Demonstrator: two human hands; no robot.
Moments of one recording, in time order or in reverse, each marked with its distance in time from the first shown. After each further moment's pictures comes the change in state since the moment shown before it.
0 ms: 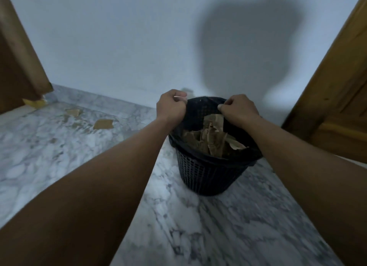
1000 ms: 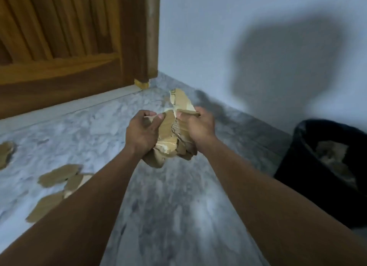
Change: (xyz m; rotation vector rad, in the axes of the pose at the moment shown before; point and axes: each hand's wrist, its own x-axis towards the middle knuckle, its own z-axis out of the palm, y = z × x) left_hand -0.092 -0.140 -0.376 0.090 0.477 -0.182; right_hand -0.132 -0.294 0.302 0.832 -0.399 -0.067
